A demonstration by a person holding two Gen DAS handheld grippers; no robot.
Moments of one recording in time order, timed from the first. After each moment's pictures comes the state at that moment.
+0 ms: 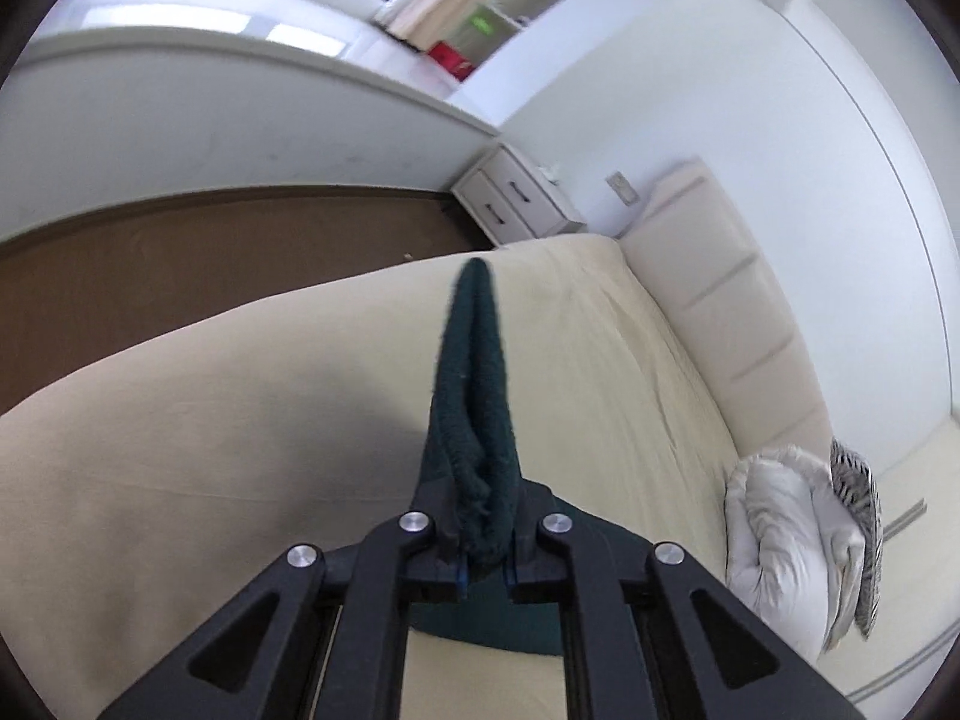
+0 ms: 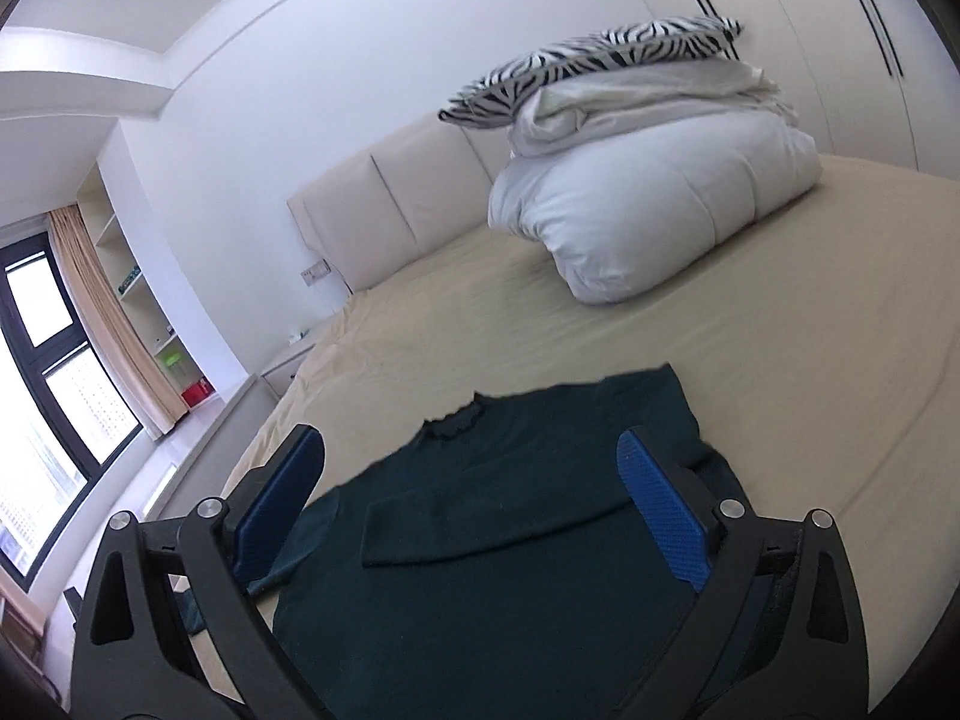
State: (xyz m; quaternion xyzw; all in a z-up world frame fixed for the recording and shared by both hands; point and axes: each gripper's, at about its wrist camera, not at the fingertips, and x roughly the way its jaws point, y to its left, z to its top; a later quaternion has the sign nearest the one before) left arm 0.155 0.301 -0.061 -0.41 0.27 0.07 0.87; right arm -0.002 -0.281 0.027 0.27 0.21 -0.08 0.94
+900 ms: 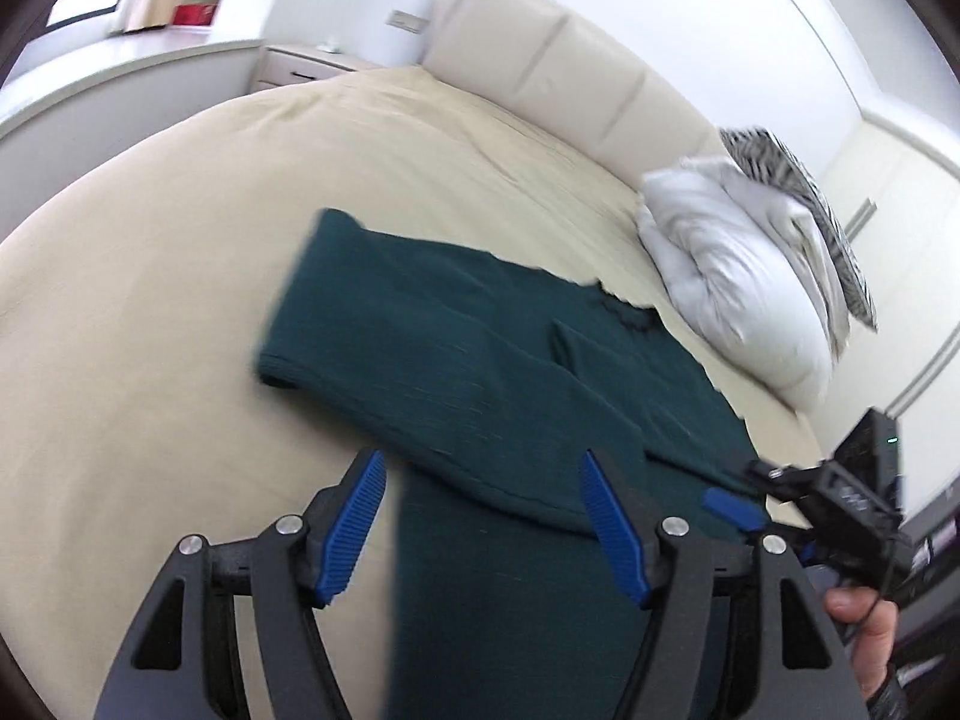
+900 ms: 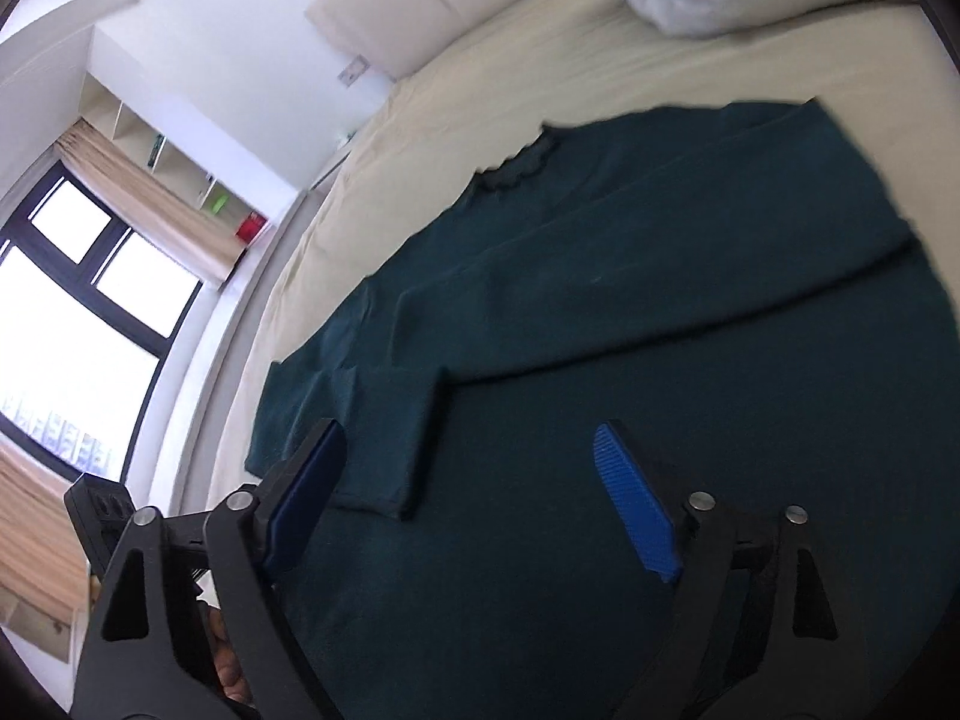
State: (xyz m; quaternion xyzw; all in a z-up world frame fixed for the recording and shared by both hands) left arm 0.150 0.093 -0.080 -0.23 0.39 -0.12 0.89; right arm 0.126 -0.241 -0.110 0.32 0.43 0.09 0.84
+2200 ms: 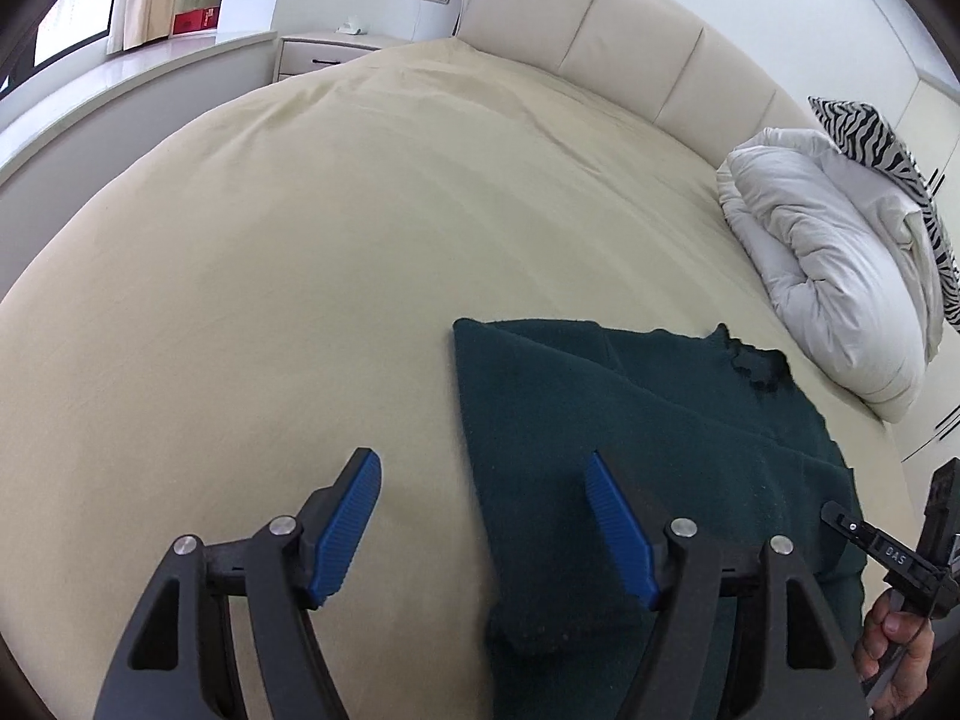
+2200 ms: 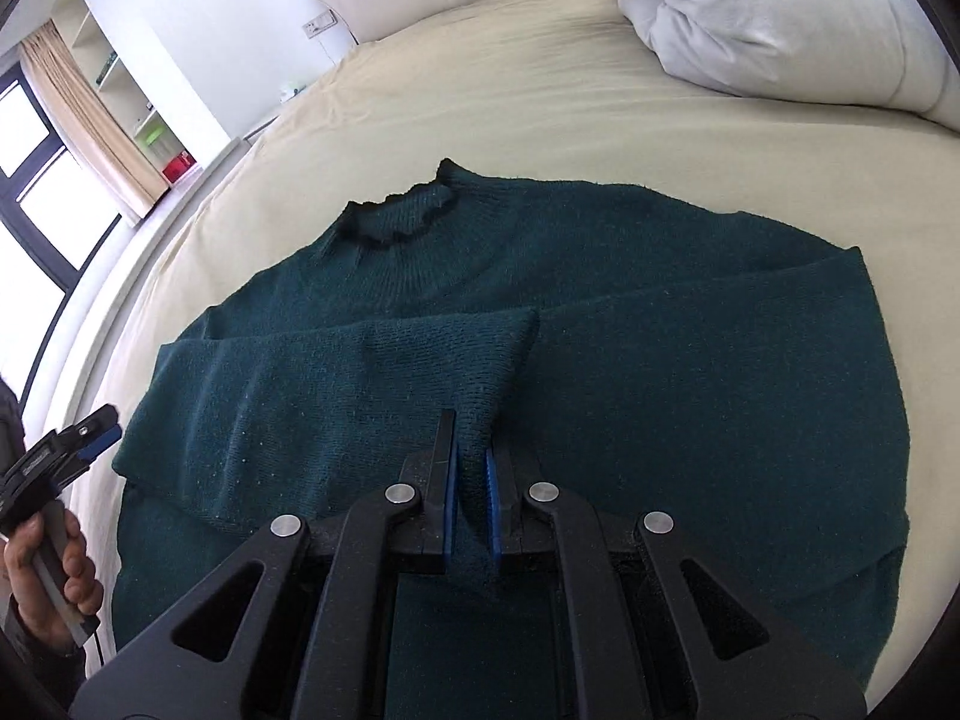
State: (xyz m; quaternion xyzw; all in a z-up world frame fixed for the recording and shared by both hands) left arm 0.304 0.082 -0.109 -0.16 0.45 -0.06 0.88; right arm 0.234 -0.321 -0.144 0.18 0.45 0.02 0.87
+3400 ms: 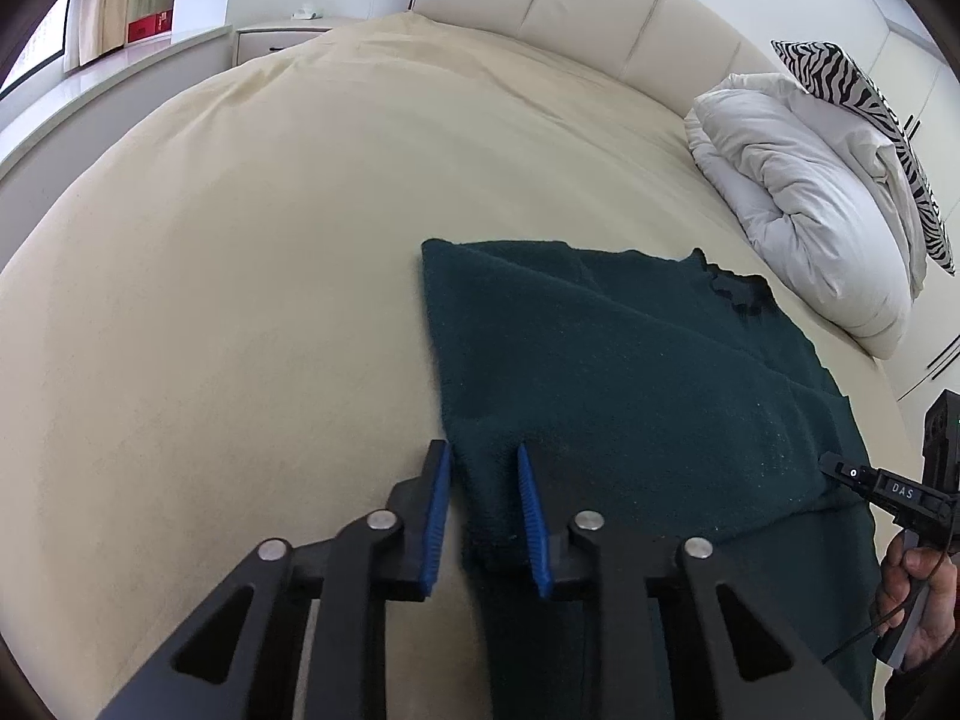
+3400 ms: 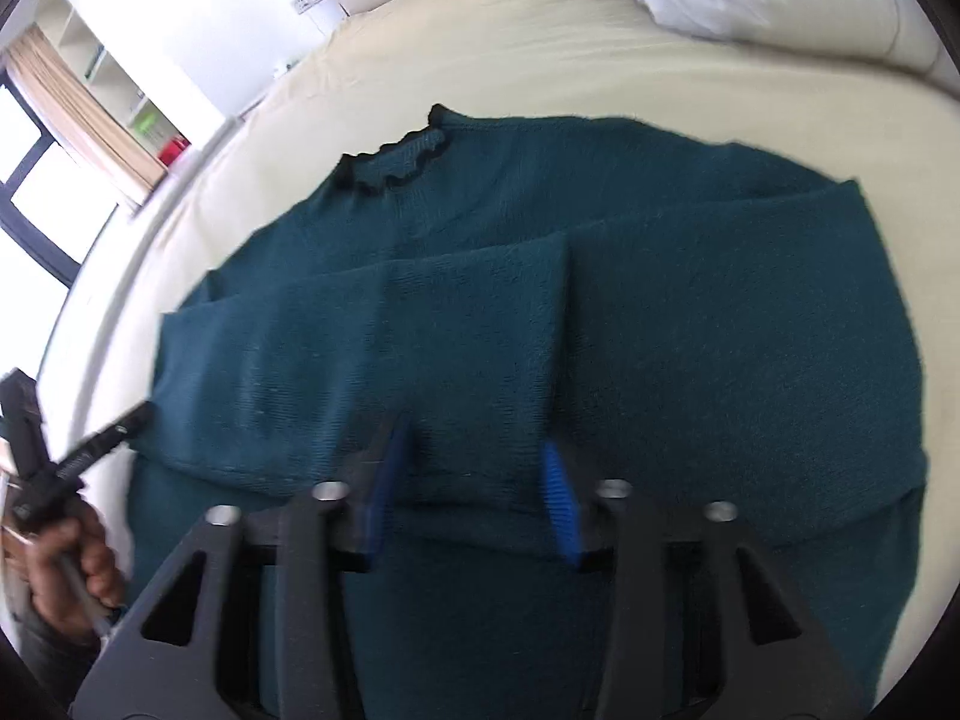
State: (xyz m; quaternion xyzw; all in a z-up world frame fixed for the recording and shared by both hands) left arm 0.276 0.077 -0.117 -0.12 0.47 -0.11 0.87; right arm 0.215 -0.309 -0.146 0.20 0.49 0.01 0.85
